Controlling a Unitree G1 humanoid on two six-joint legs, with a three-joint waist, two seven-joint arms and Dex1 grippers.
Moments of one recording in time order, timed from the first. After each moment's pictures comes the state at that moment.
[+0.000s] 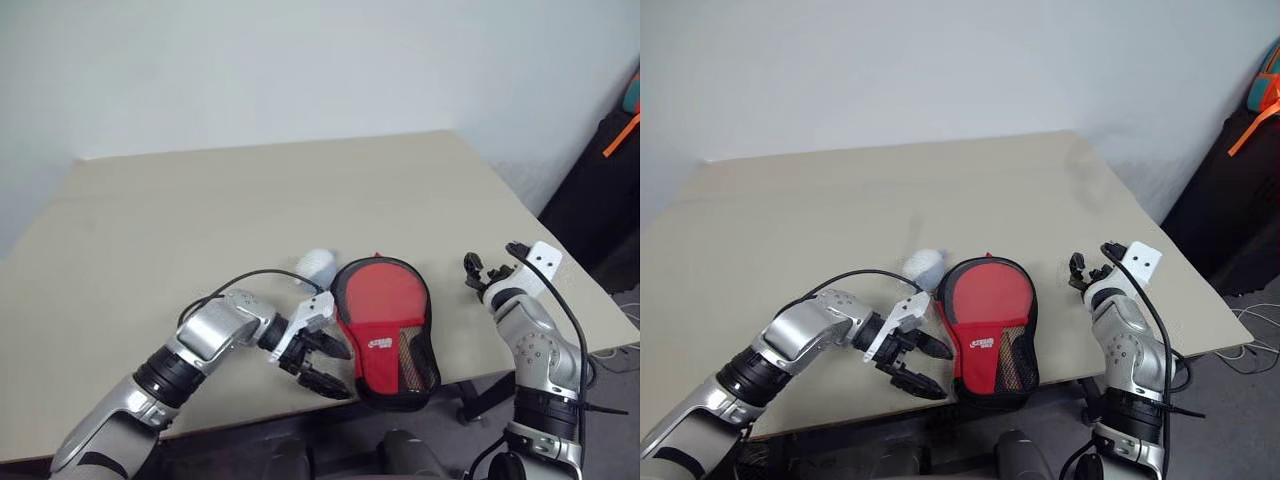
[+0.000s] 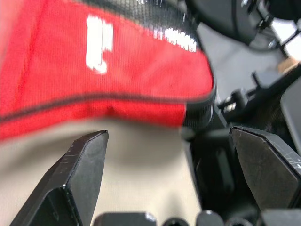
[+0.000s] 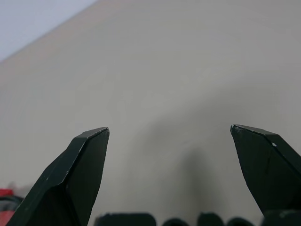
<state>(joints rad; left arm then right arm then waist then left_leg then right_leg) -0.49 0.70 -0.54 -0.10 -0.41 0.77 -1.32 -0.29 -0.08 -0.38 -0.12 0.40 0.71 -0.08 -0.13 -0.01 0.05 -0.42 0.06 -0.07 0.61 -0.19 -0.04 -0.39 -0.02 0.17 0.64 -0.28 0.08</state>
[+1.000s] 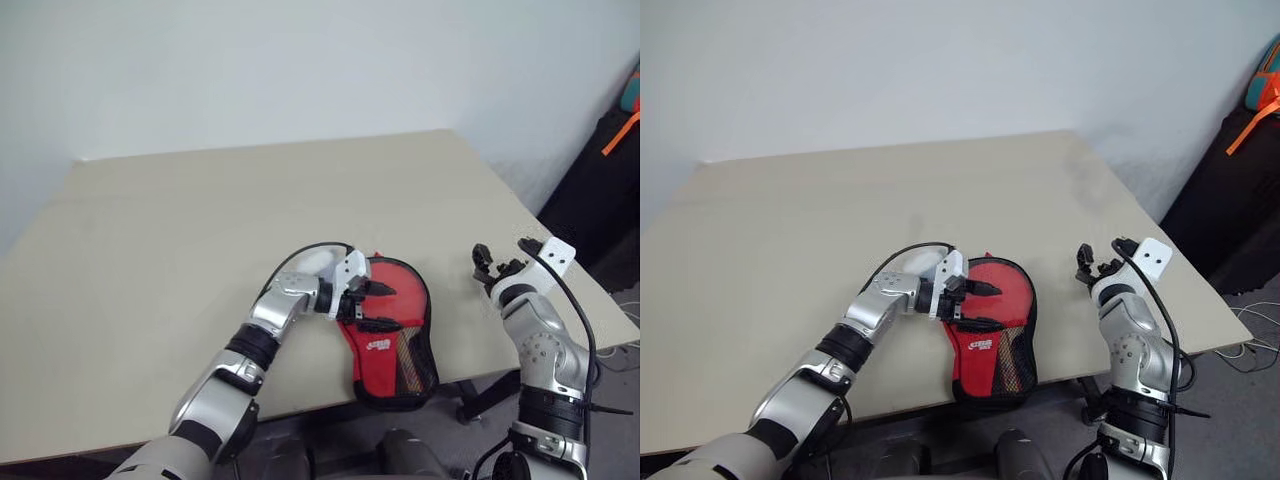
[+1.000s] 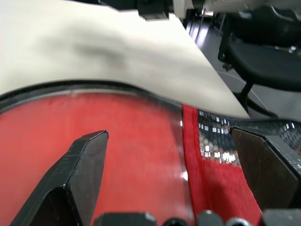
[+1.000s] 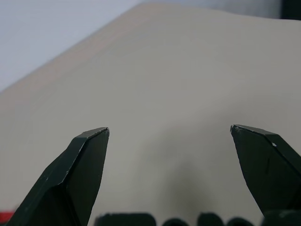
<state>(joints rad) -0.67 0.19 -0.33 0.61 -0.23 0.16 -1.20 -0.26 -0.11 -0.35 -0.14 0.43 0.64 -0.01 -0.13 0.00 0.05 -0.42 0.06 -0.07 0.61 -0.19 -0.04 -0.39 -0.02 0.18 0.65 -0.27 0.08</state>
